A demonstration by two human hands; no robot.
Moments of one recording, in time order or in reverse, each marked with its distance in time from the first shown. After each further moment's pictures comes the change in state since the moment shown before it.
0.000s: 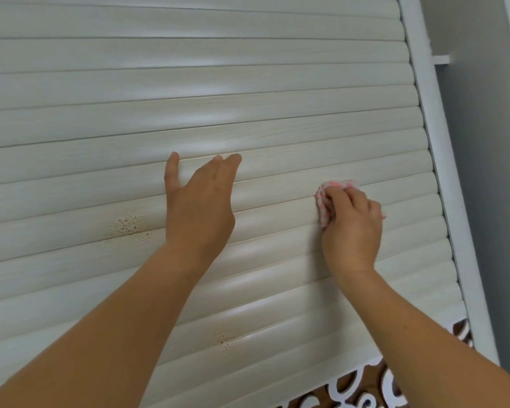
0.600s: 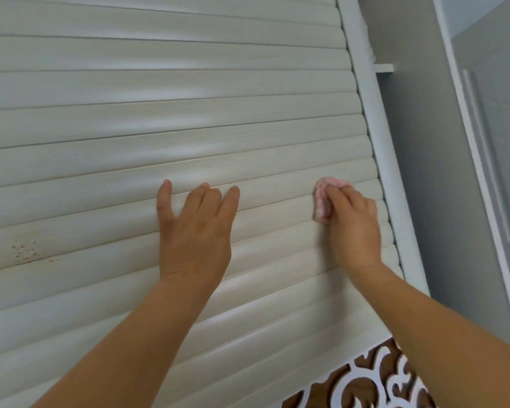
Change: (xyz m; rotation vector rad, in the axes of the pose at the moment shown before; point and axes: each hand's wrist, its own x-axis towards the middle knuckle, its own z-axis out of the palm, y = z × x) left_hand -0.003 0.071 0.046 0.207 0.057 0.101; right_hand 0.038 0.102 -0.017 -0.006 -0.083 -0.096
